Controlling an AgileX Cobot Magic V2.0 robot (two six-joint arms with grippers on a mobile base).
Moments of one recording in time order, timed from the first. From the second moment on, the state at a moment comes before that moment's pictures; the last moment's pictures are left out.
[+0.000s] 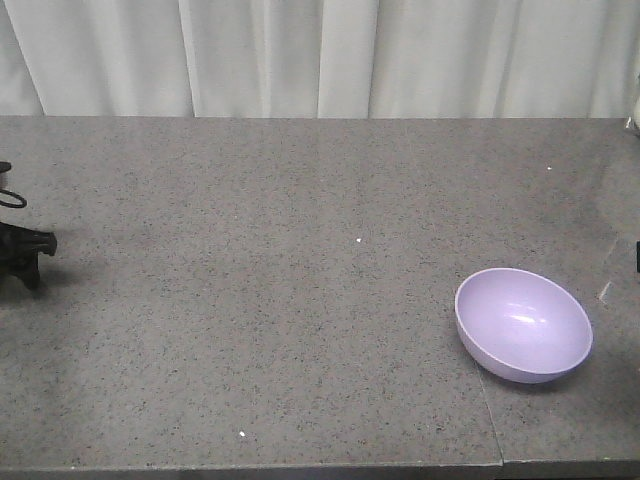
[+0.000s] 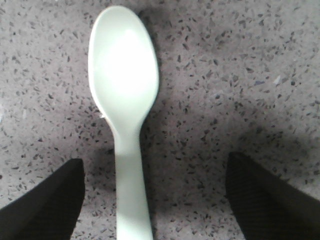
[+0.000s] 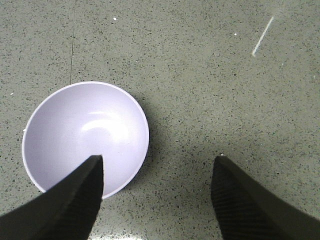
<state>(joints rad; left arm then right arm) 0.16 1.91 -1.45 0.08 1.01 -0.09 0.05 0.97 -1.02 -0.15 0.98 0.20</state>
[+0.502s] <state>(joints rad) 0.16 1.92 -1.46 0.08 1.02 -0.09 0.05 0.97 -1.02 -0.15 0.98 0.20</state>
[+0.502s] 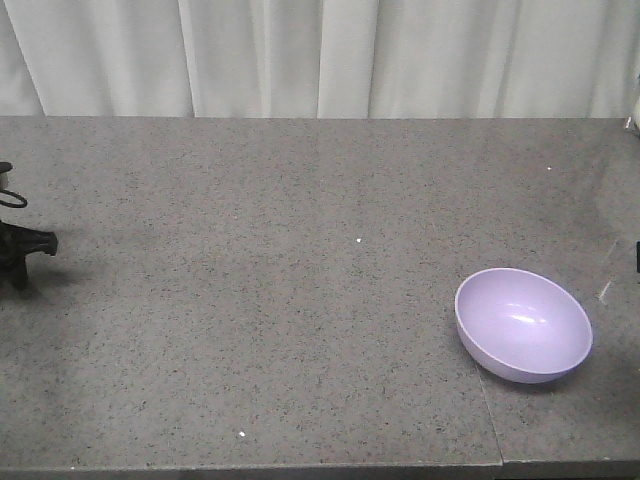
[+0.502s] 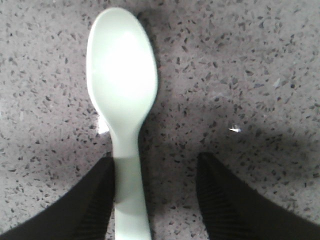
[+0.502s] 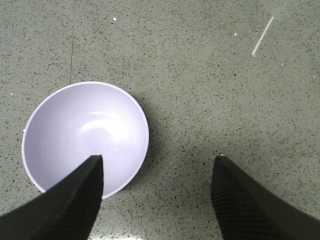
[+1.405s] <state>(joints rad) 0.20 1.92 -1.46 0.04 1.03 -0.04 0.05 0.97 -1.02 -0.15 0.97 0.20</state>
